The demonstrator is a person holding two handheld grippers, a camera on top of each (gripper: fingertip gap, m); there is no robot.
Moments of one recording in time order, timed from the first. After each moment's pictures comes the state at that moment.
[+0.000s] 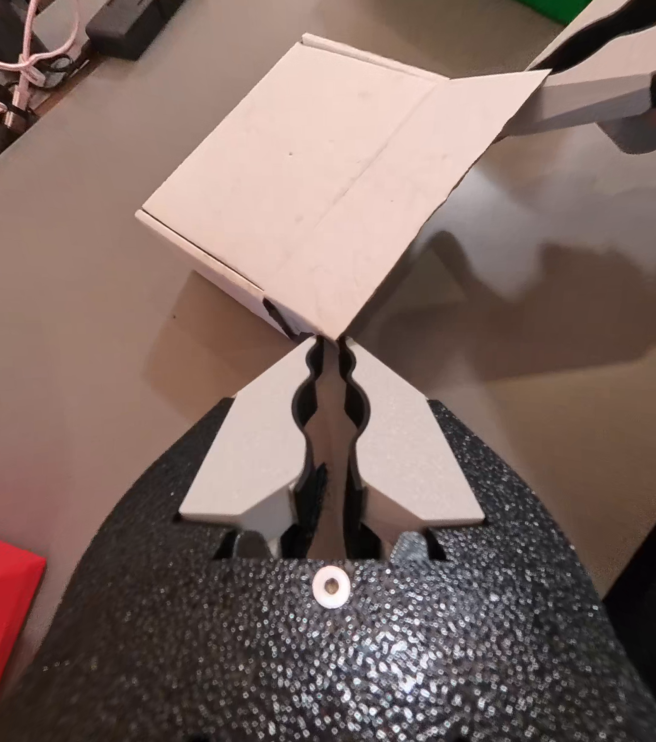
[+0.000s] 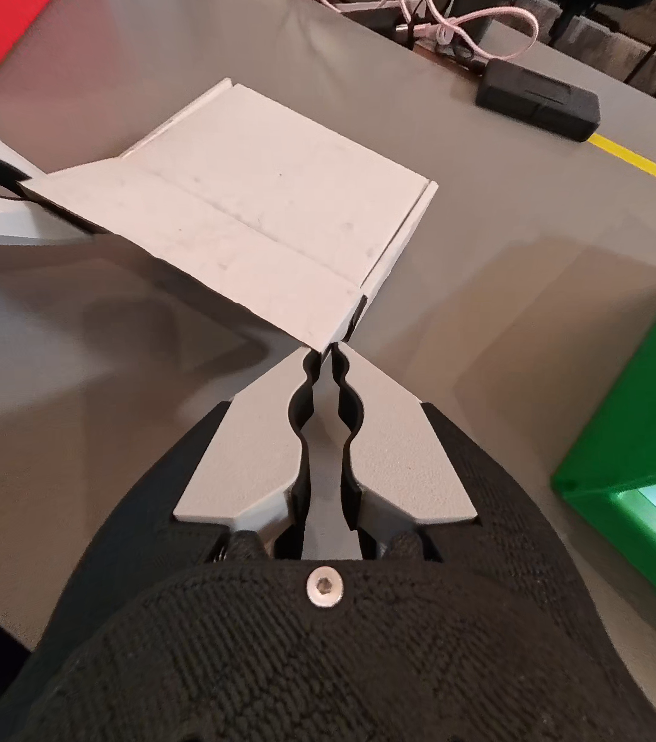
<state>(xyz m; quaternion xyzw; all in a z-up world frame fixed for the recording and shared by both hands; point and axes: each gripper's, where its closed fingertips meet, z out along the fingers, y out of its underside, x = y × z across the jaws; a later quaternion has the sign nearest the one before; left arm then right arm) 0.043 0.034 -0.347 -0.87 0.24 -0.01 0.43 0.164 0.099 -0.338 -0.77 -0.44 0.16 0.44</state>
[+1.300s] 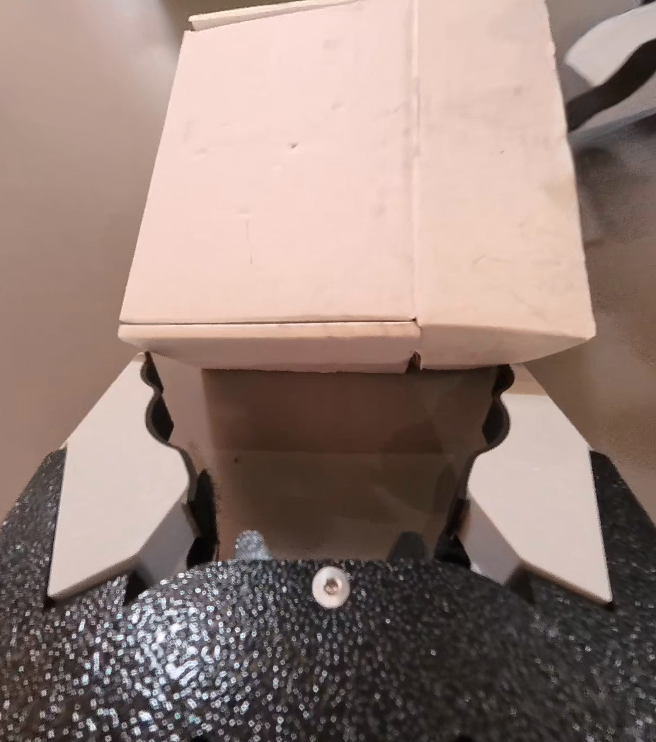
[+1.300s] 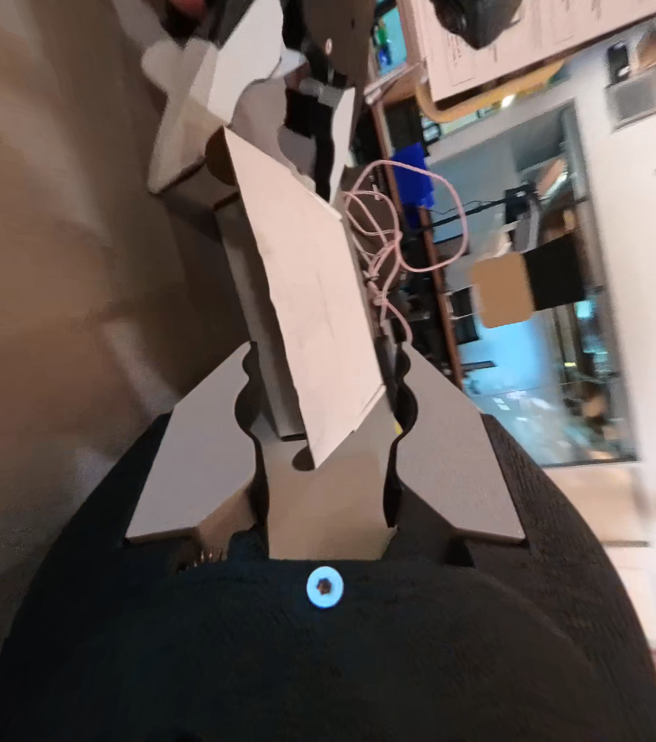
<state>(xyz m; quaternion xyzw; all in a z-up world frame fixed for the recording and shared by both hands) 0.029 0.105 -0.382 -0.78 0.49 -0.15 0.38 0.119 0.086 -0.320 -0.39 -0.67 -0.08 0.63</state>
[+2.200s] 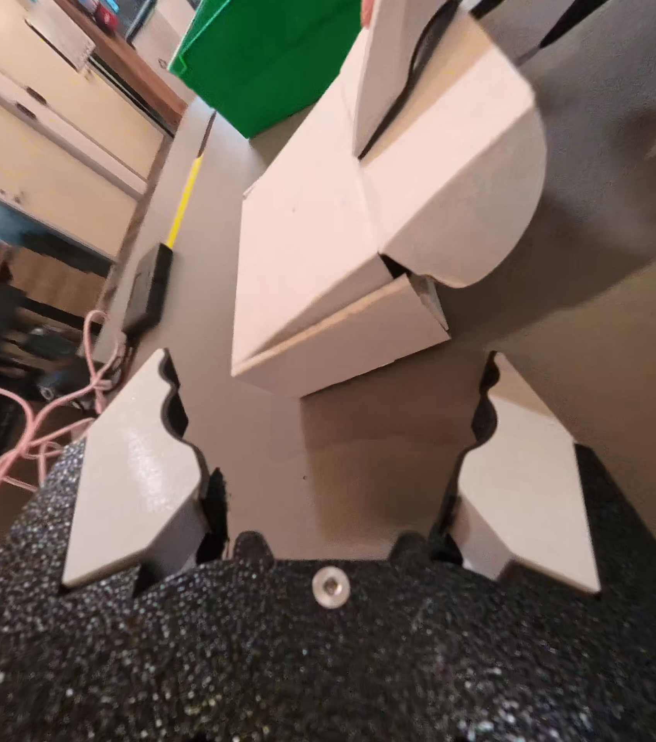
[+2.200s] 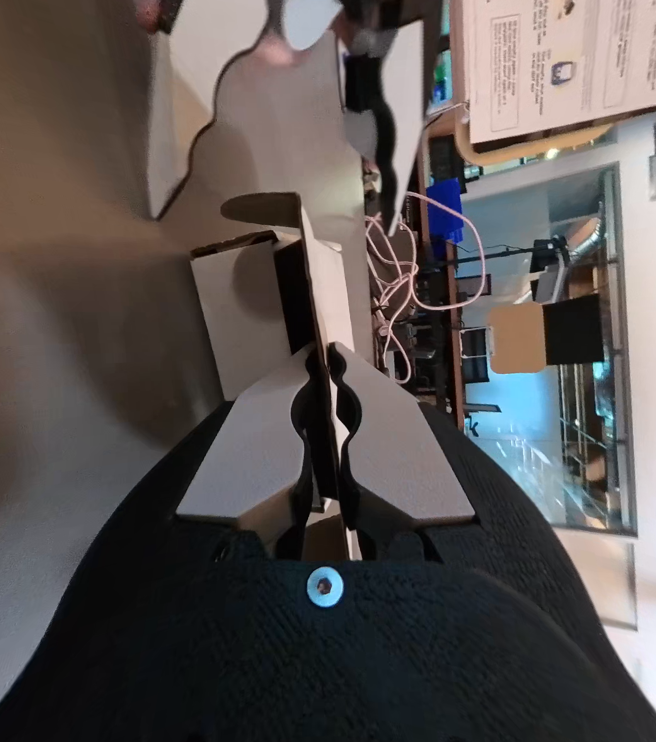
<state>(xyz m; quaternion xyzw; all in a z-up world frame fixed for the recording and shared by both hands) 0.031 0.108 -0.343 -0.66 0.54 0.01 0.53 0.090 0.101 -0.311 -0.33 -0.73 -0.09 0.59</state>
